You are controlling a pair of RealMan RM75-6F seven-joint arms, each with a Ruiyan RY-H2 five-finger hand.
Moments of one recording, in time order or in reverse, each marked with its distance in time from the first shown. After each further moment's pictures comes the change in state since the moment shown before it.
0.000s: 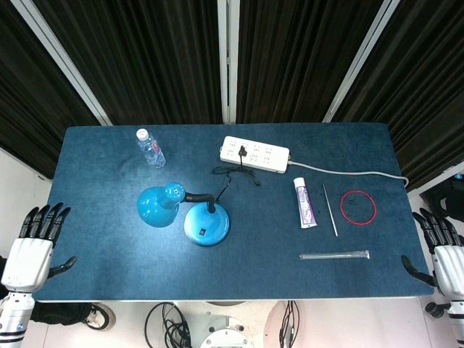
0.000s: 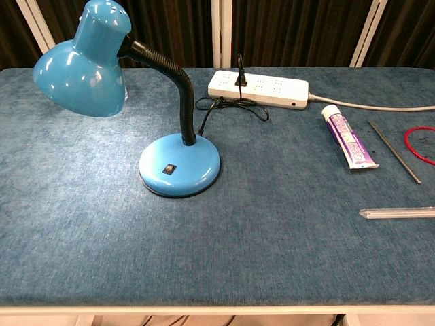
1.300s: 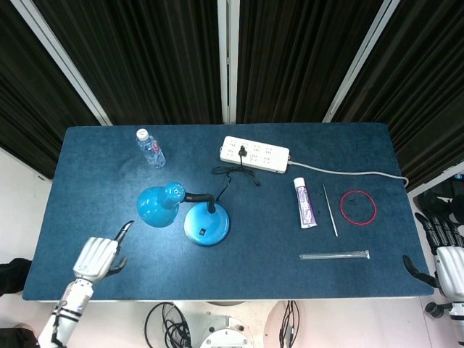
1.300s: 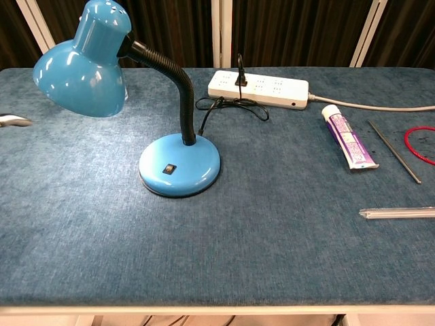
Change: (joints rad) left arm -0.164 -0.244 0.008 0.047 -0.131 -0.359 0.090; right arm -0.008 0.007 0.001 -0.010 0.007 0.007 0.006
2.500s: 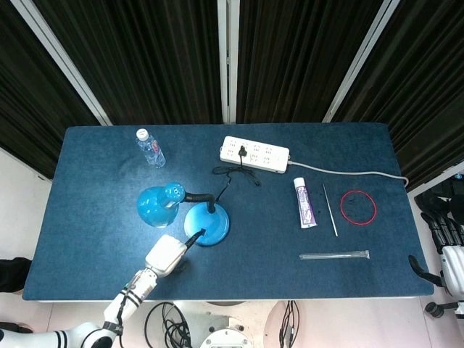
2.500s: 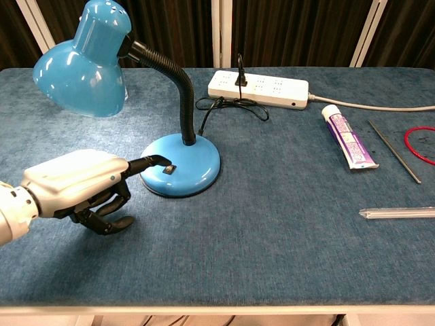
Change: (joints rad) left arm -0.234 -0.282 -0.018 0.092 -0.083 -0.217 0.127; right arm 0.002 0.014 0.002 0.018 0.028 -0.034 0.026
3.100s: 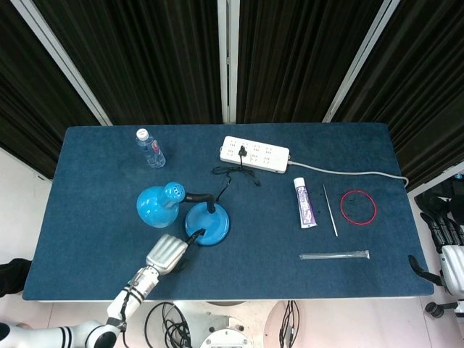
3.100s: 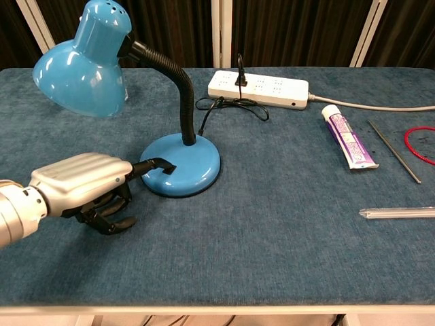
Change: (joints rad) left arm -0.034 -0.014 0.002 0.009 -0.097 -0.015 0.054; right arm 0.005 -0.010 0.001 0.024 0.006 -0.016 0.017
